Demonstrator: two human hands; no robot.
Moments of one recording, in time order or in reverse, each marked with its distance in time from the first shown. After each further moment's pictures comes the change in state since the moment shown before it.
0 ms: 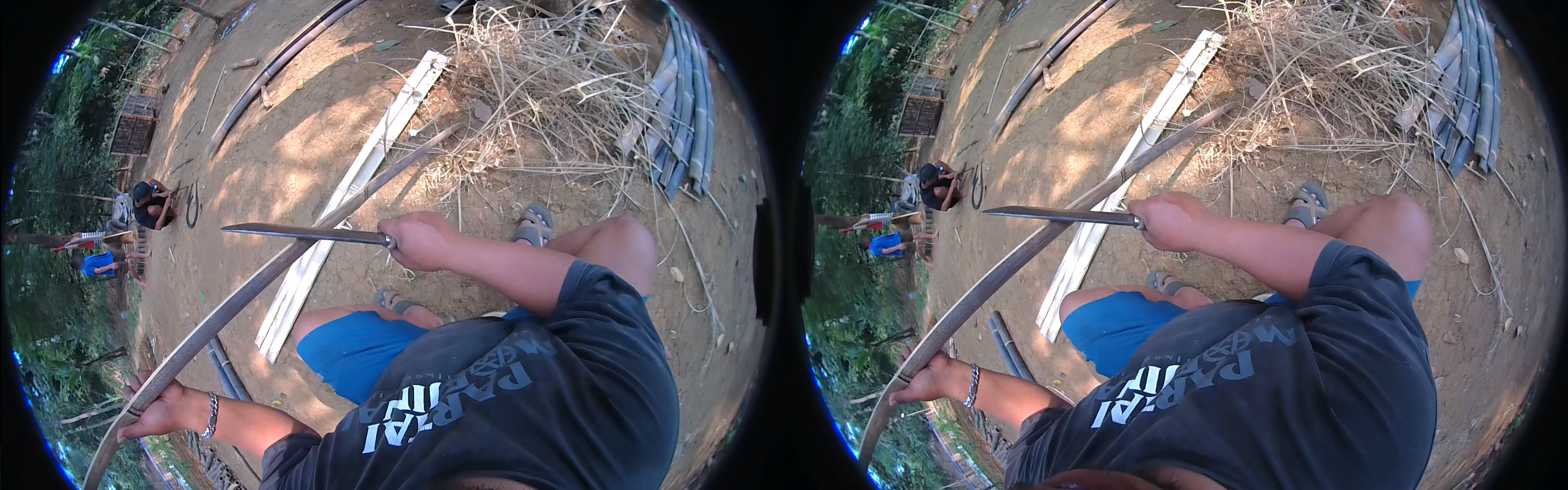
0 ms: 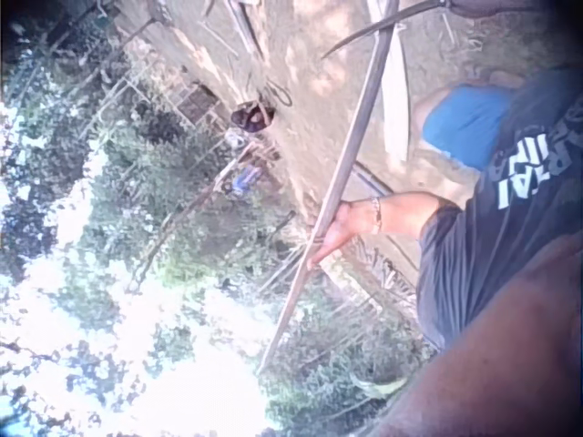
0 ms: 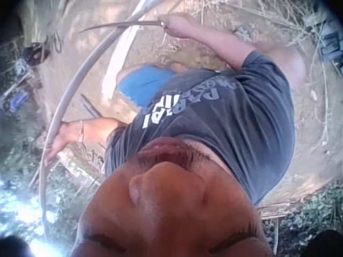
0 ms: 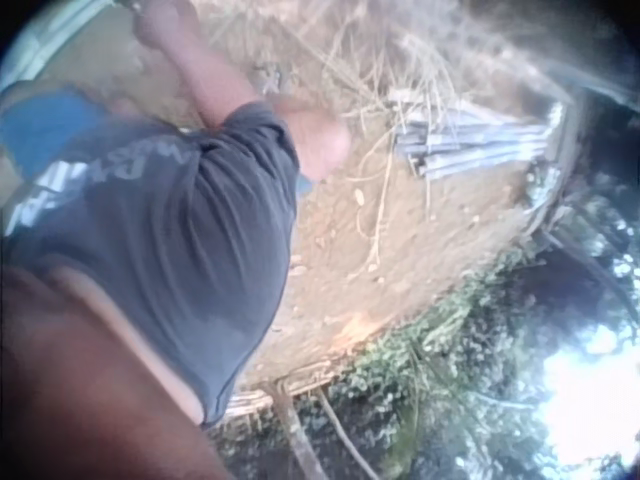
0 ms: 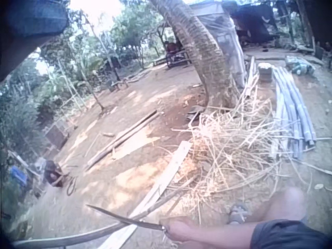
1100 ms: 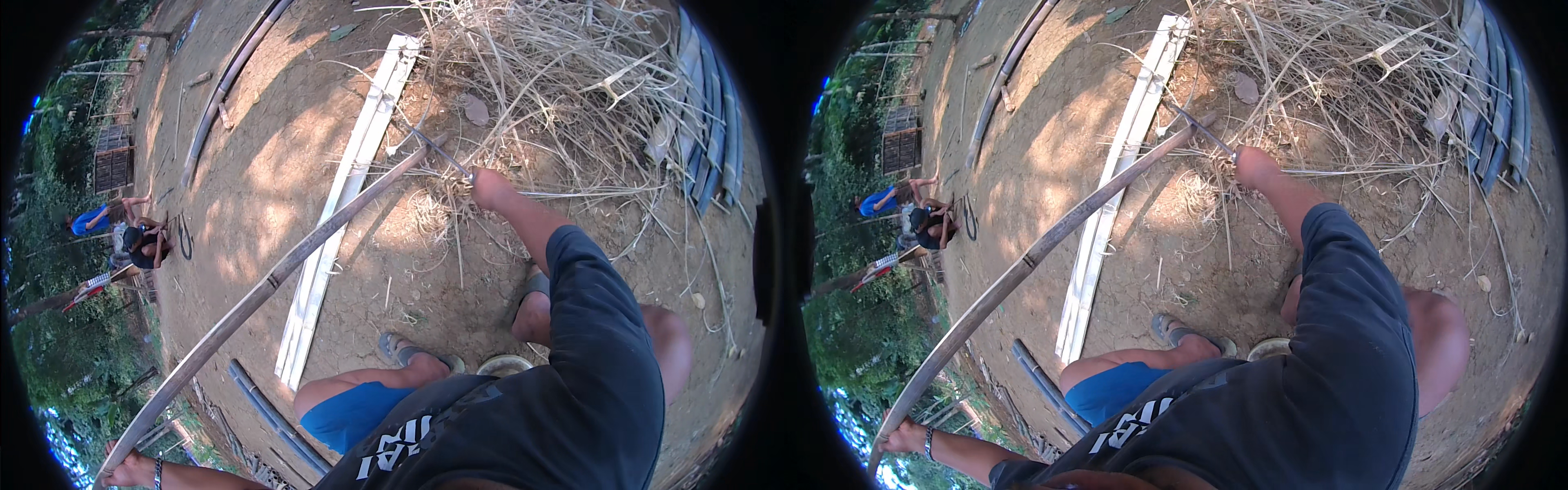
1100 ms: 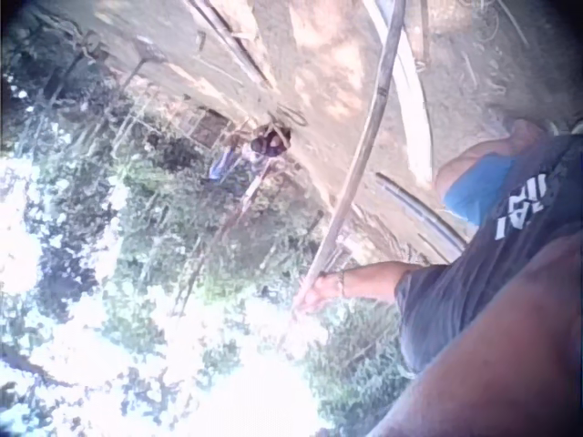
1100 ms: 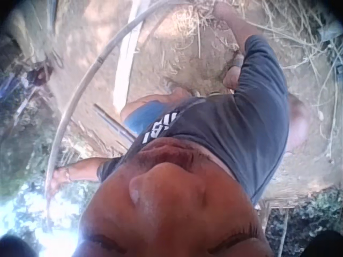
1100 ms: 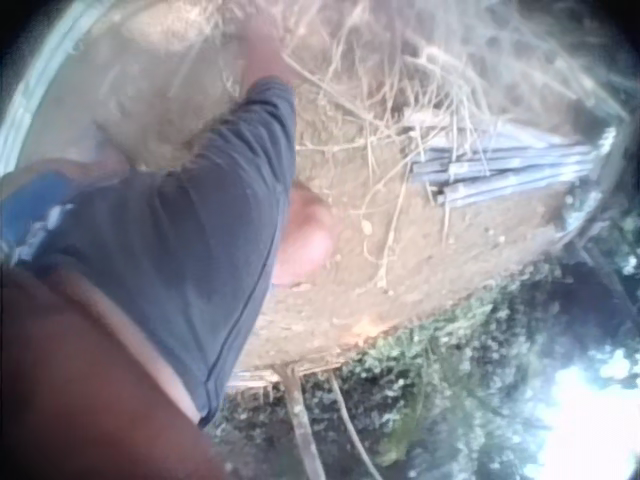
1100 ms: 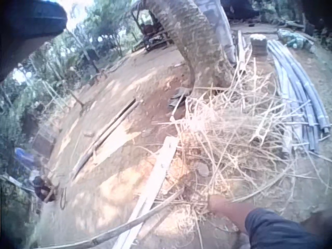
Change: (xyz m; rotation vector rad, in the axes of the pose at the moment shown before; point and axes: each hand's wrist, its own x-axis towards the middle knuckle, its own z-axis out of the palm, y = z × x) left_hand 0.335 -0.071 0.059 0.294 -0.393 -0.134; right_hand 0.115 0.394 0.009 0.166 -0.034 0.680
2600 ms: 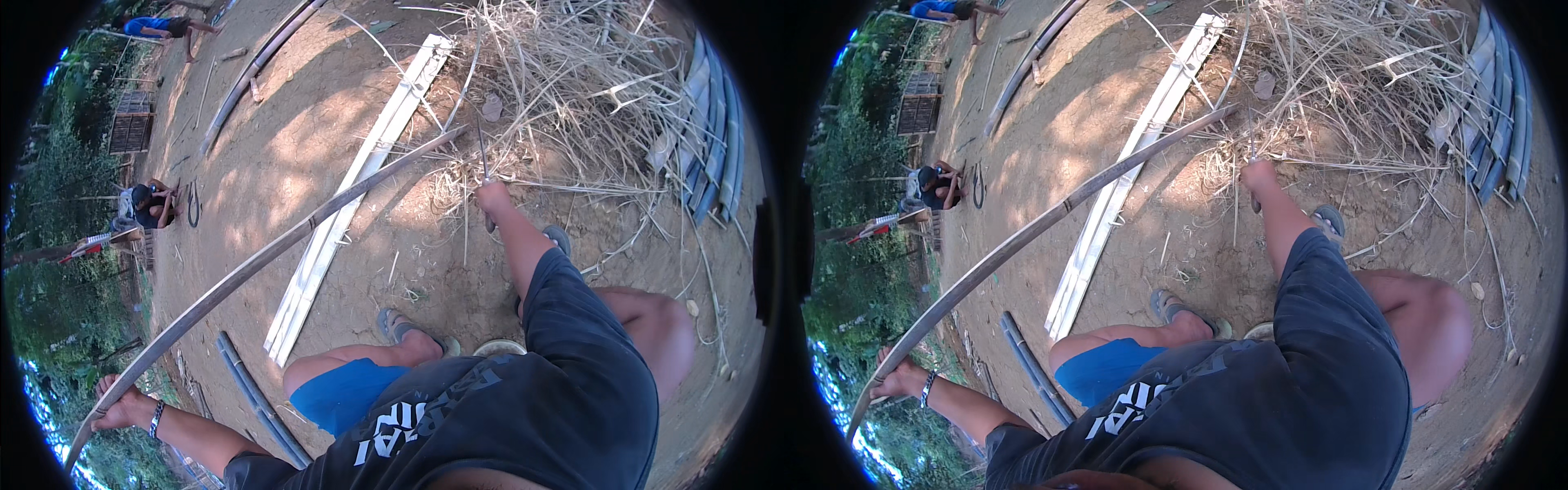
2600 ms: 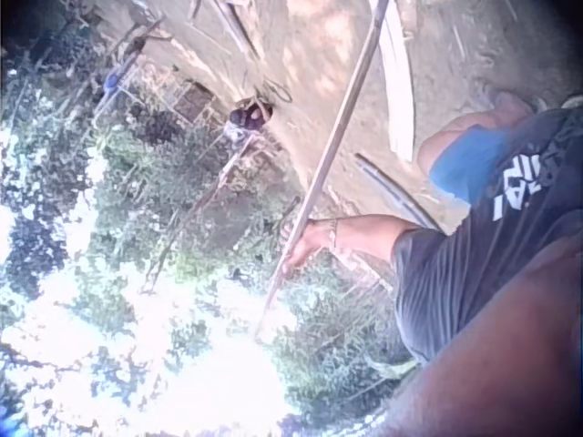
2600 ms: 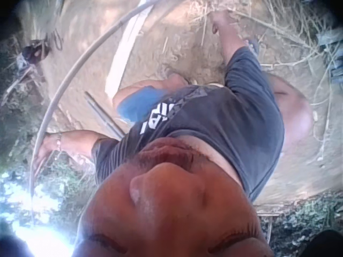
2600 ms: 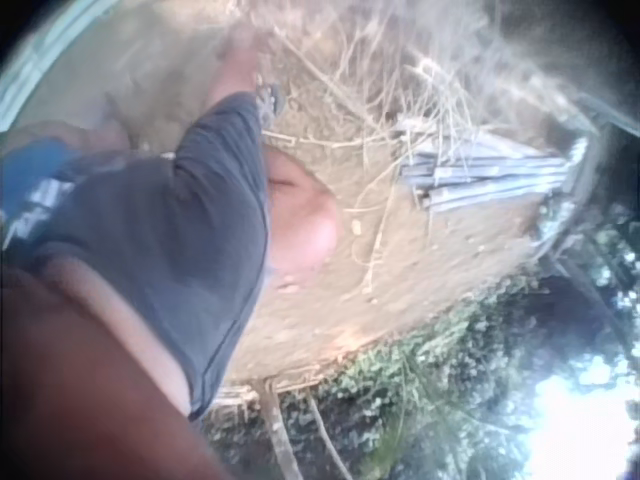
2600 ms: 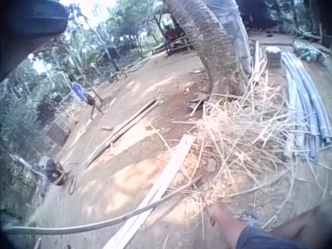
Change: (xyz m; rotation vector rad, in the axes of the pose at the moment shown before) left_hand -0.209 -0.036 0.131 -0.038 0.320 0.048; right_hand -0.023 -0.010 0.106 0.450 0.302 0.224
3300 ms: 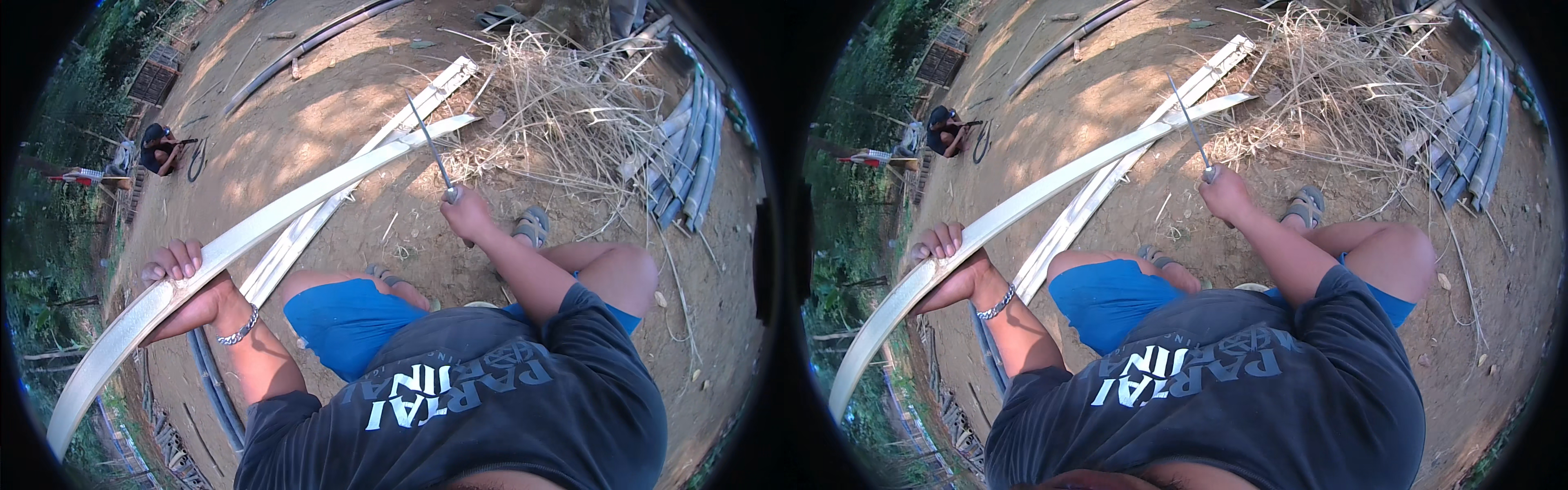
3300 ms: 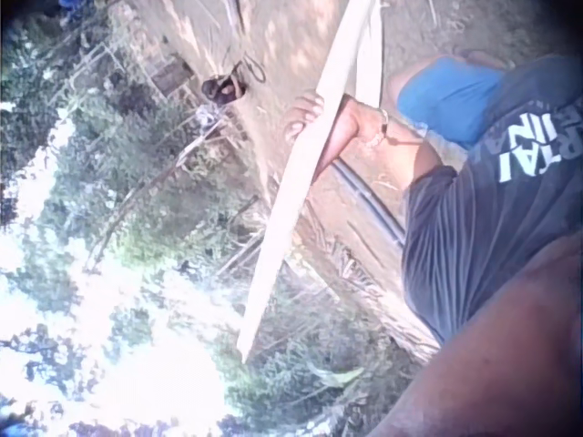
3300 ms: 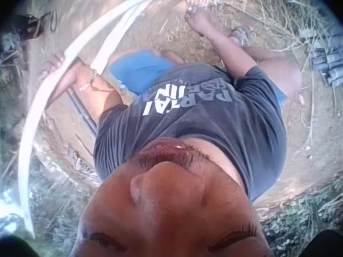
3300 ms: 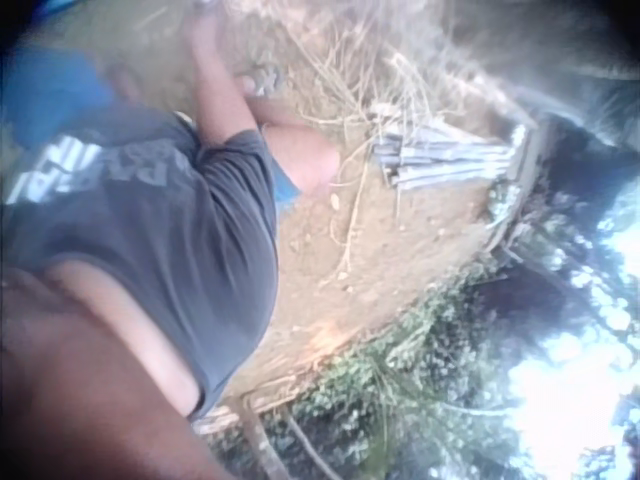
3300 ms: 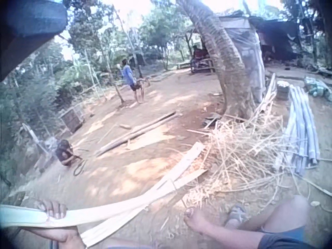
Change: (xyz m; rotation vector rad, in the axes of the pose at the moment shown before) left_hand -0.183 0.023 -0.107 -0.918 -0.614 -0.216; right_hand -0.330 -0.086 -0.056 -0.048 -0.055 -0.511
